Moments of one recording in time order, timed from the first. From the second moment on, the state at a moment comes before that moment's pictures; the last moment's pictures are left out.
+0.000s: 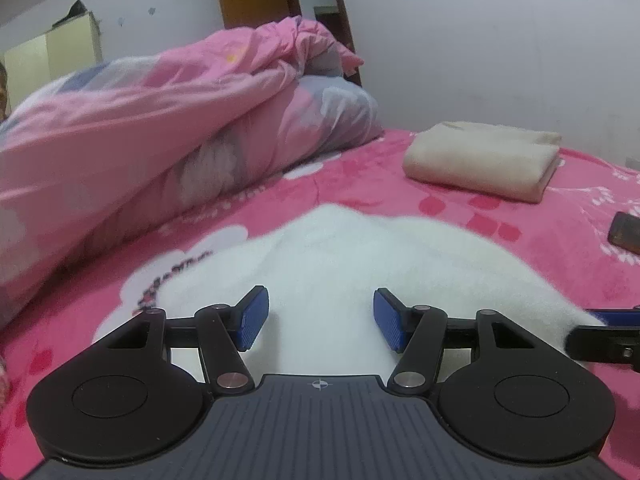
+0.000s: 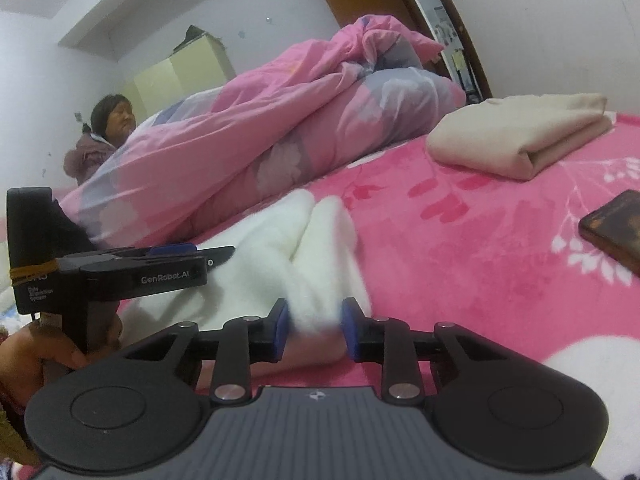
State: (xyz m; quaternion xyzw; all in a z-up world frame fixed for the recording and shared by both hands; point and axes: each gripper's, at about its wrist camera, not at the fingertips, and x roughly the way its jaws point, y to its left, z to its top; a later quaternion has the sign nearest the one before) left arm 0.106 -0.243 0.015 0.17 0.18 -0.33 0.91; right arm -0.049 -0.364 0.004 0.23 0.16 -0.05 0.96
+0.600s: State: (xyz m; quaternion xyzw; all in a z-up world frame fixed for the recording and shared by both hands) left arm 0.126 -0.242 0.031 0.12 0.18 -0.39 0.90; right arm 0.011 -0.424 0.012 0.24 0.25 0.01 0.94
